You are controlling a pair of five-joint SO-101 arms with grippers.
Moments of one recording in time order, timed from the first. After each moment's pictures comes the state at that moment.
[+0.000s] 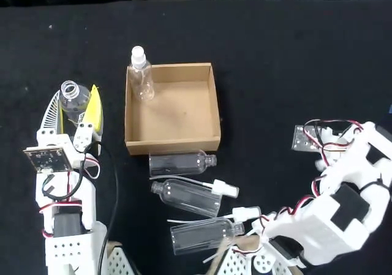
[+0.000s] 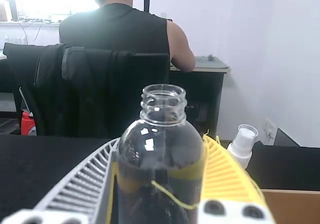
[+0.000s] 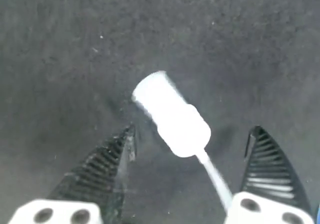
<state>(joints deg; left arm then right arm) -11.3 -103.3 96.0 6.9 -1.0 45.5 7.3 27.8 54.5 119.3</state>
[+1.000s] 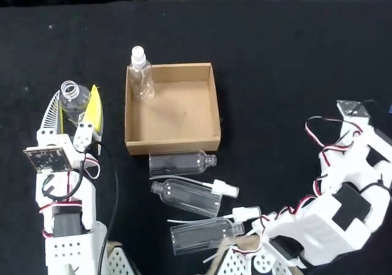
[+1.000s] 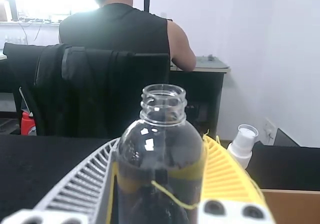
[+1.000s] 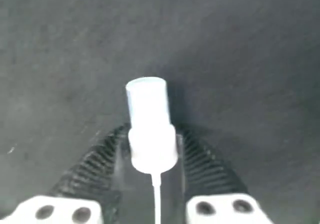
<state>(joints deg) -11.3 -103.3 96.0 6.9 -1.0 45.9 7.5 28.9 61.1 41.0</state>
